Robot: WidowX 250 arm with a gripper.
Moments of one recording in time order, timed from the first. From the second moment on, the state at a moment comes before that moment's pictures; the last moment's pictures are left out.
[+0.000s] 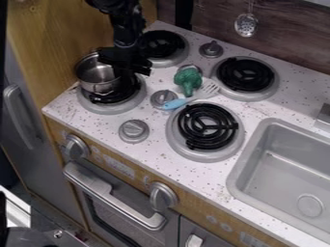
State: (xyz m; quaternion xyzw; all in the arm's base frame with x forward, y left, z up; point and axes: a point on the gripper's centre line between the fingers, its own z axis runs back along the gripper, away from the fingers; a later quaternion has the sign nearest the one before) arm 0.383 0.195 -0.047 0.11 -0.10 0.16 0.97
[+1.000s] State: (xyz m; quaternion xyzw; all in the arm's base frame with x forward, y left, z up) arm 0.370 0.110 0.026 0.06 -0.17 0.04 0.98
